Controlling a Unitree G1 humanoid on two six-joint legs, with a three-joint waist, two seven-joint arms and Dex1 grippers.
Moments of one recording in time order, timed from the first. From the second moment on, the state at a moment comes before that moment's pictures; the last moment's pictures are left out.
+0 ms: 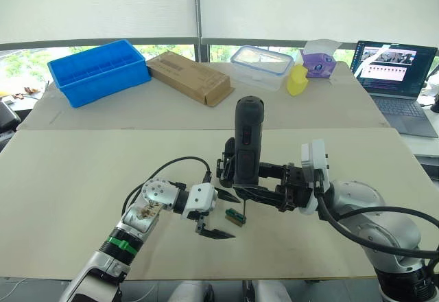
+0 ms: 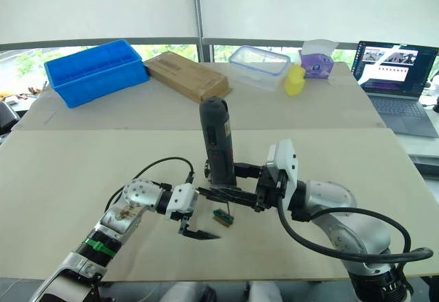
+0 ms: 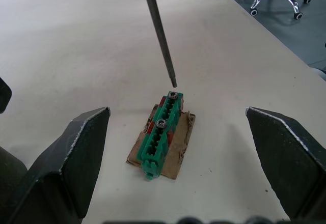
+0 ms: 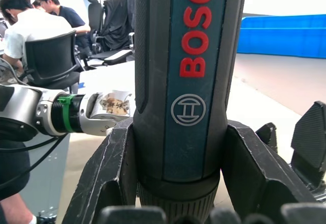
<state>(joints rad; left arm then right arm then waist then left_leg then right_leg) -0.42 0.44 -0.36 0.17 -0.16 -0.11 -1.35 -0.22 -0.58 0.01 -0.60 0.74 0.56 0.81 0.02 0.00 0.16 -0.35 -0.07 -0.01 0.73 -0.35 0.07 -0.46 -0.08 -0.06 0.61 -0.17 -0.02</state>
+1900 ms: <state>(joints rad) -0.34 0.55 -0.25 0.01 -0.25 0.05 -1.31 -0.35 -0.63 -0.03 -0.63 0.88 0.60 0.82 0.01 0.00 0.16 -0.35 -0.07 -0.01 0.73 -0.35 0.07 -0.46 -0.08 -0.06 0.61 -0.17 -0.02</state>
